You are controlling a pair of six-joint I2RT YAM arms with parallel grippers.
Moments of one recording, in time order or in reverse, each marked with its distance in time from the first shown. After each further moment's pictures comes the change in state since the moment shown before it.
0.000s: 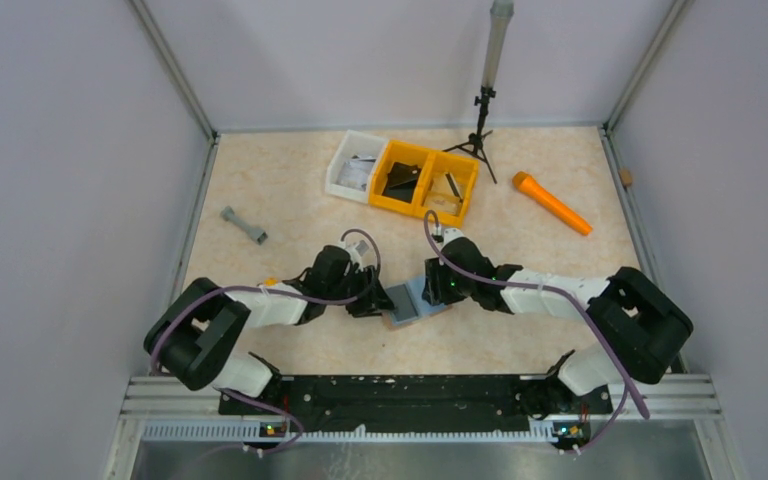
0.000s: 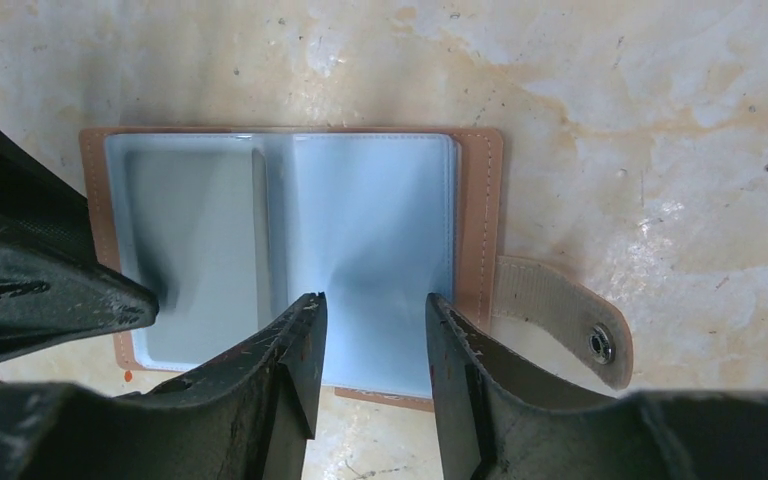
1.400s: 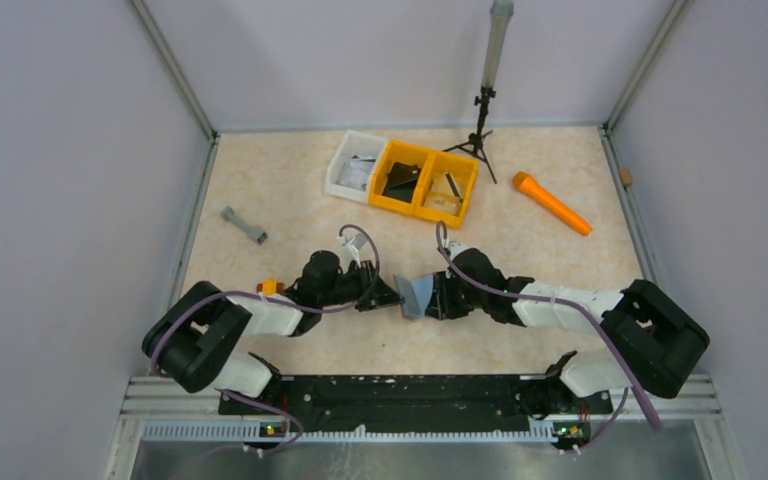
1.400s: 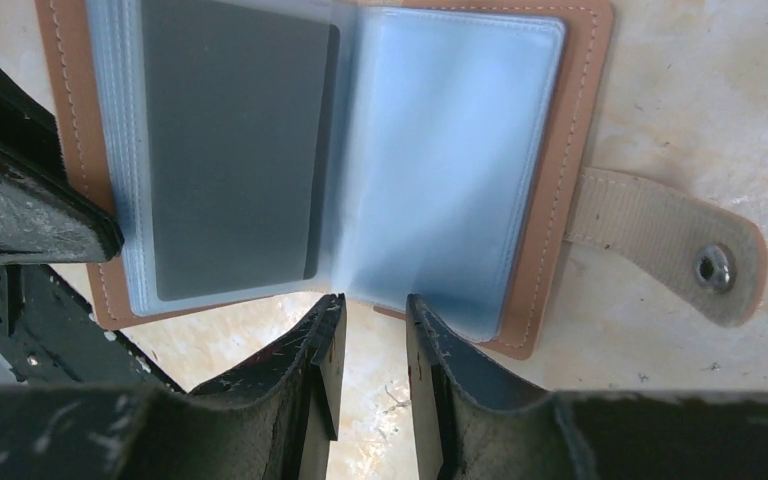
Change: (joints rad) left arm -0.002 -0.006 -0.125 0.467 0.096 -0.132; right arm 0.000 -0.094 -0.120 0.042 -0.154 0.068
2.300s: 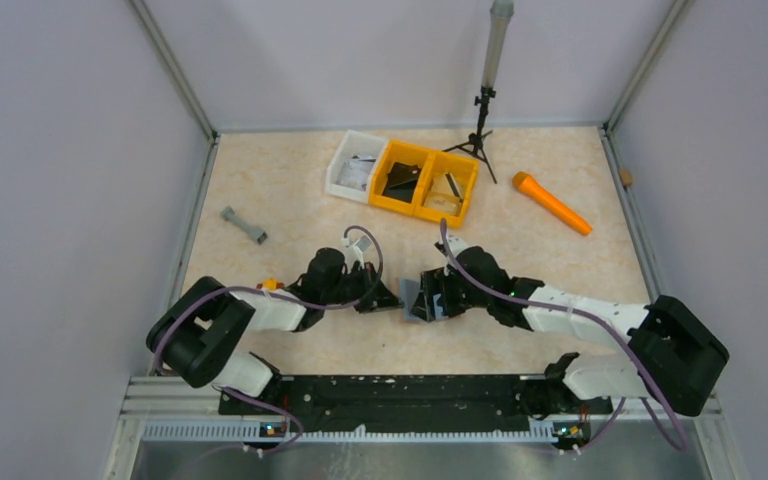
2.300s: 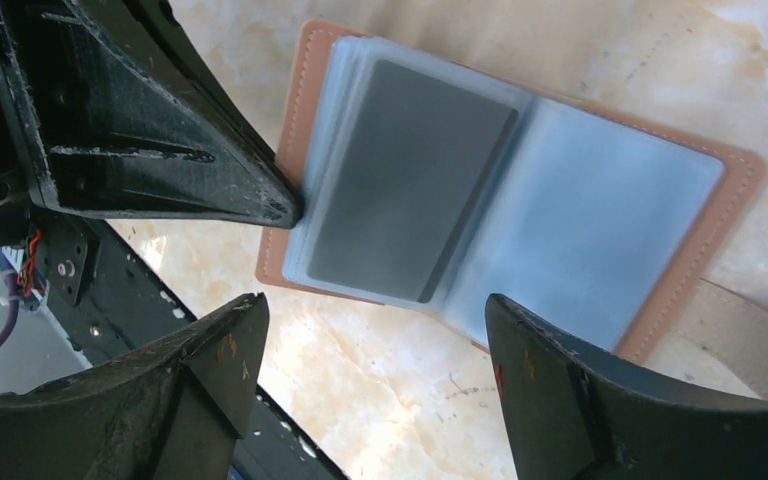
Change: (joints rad) left arm 0.000 0.045 0.050 -0.112 0.025 0.032; right arm 0.028 -0.128 0.011 -0.022 -0.018 -0.013
